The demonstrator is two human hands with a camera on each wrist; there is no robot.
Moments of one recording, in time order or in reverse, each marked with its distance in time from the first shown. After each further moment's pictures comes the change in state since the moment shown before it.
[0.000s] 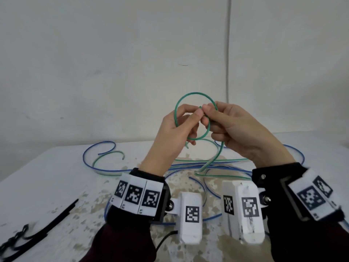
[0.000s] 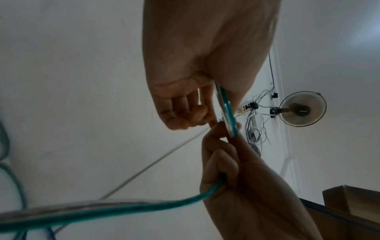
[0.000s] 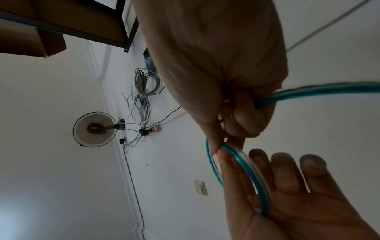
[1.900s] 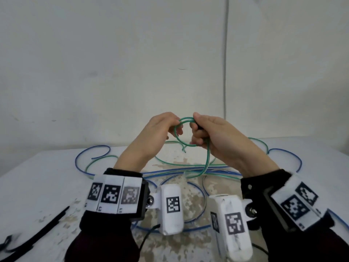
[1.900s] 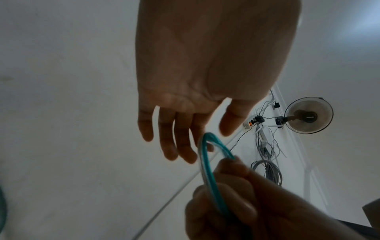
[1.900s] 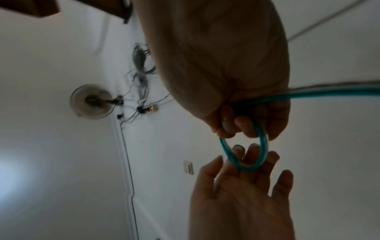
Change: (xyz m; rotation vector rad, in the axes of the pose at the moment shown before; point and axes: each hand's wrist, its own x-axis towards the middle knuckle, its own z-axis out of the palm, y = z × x) left_hand 0.012 -0.003 -0.041 0.312 -0.064 -0.085; right_hand 0.010 0.021 0.025 -0.077 0.034 0.041
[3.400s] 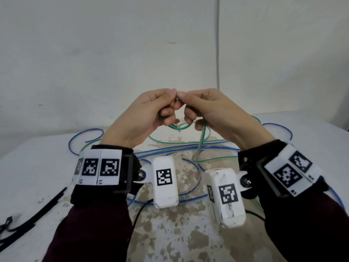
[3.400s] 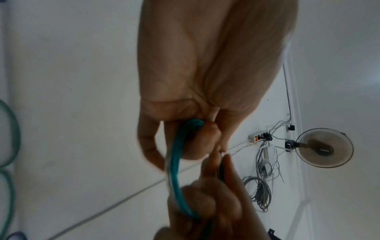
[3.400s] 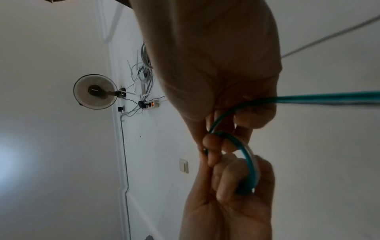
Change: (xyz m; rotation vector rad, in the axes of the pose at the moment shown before) left_hand -0.012 0.004 0.003 -0.377 -0.199 -0.021; right_hand -0.012 -0.001 -0.007 -0.256 -0.096 -0.098
